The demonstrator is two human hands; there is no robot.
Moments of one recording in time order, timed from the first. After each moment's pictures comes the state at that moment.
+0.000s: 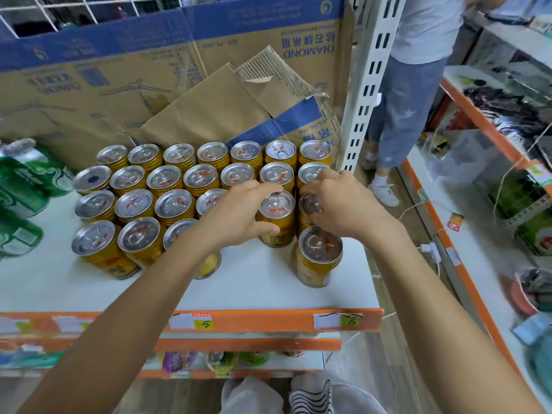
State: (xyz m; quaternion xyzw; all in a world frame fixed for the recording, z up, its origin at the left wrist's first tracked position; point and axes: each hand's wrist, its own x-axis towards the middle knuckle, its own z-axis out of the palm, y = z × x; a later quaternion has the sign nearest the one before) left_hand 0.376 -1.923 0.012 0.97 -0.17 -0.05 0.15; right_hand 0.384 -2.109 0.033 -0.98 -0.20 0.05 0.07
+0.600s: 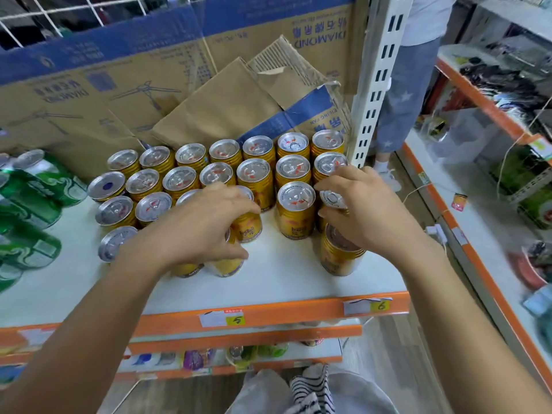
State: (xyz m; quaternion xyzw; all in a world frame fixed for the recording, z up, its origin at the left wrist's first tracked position) left_hand 0.345 -1.854 0.052 0.96 -0.28 -0.09 0.00; right_hand 0.345 -2.097 0.036 -0.98 -0.15 -0.02 0.15
